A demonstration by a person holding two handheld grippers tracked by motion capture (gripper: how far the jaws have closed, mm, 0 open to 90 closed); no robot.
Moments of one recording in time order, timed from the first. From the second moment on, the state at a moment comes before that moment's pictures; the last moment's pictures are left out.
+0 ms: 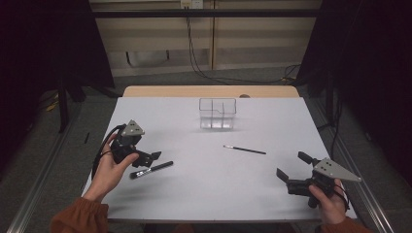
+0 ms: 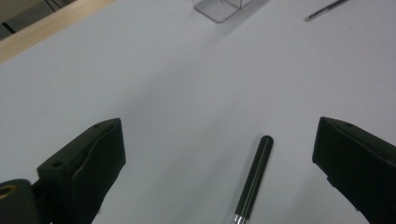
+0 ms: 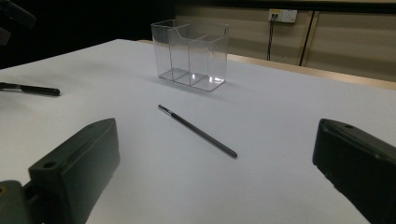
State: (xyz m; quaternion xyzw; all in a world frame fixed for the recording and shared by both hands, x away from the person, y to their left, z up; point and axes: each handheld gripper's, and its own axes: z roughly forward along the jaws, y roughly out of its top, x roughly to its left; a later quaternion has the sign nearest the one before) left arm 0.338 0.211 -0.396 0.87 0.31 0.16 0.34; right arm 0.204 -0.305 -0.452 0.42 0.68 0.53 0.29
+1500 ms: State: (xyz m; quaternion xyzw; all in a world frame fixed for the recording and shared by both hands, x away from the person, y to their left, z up) left arm 0.355 0.186 -0.438 0.97 0.21 -0.01 0.14; right arm 0.203 -0.303 -0.452 0.42 0.68 0.52 0.29
